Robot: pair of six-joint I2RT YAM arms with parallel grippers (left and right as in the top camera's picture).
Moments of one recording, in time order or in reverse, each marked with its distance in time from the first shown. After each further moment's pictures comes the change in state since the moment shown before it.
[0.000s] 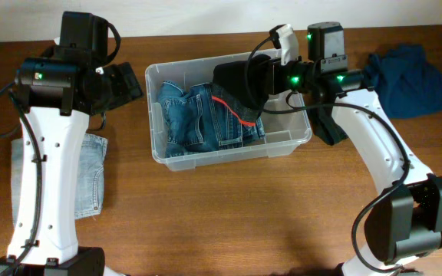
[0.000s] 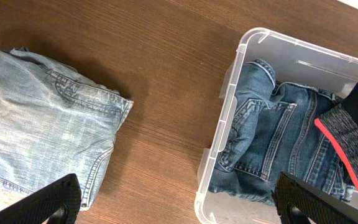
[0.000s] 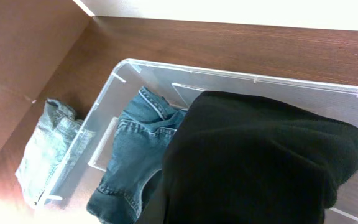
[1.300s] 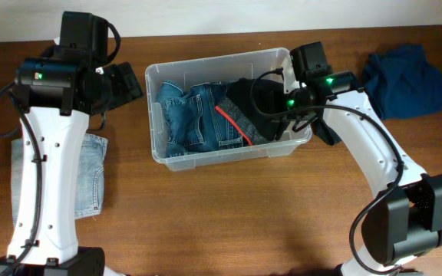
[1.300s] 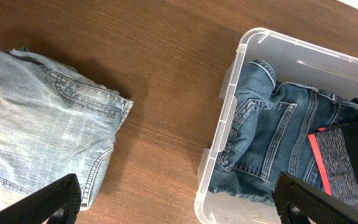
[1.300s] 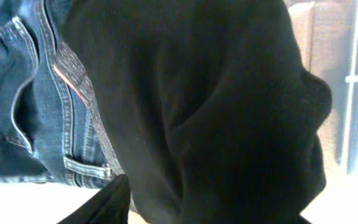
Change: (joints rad) left arm 0.000 0.000 0.000 0.000 0.000 0.000; right arm 0.056 0.002 0.001 -0.467 0.458 0.087
